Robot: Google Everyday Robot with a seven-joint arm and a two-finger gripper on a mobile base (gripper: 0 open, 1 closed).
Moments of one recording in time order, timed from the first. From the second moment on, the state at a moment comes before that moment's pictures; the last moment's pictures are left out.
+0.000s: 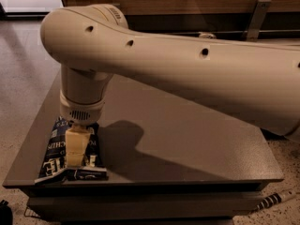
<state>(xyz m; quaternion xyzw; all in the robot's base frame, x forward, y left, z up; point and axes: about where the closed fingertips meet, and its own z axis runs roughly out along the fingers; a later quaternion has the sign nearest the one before) 0.425 0.162 0.826 -0.73 0.66 0.11 0.10</state>
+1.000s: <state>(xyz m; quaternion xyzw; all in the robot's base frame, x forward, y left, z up) 0.496 0.130 0.866 -0.73 0.66 0.09 0.17</state>
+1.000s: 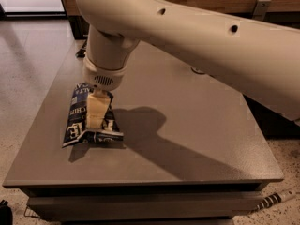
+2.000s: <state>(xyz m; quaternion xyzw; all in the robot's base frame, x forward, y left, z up) 0.586 0.109 0.909 -0.72 0.65 0.02 0.26</state>
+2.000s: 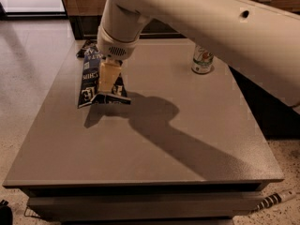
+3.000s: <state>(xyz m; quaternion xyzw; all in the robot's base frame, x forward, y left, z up) 0.654 0.094 0.916 -0.67 0.68 -0.05 0.31</state>
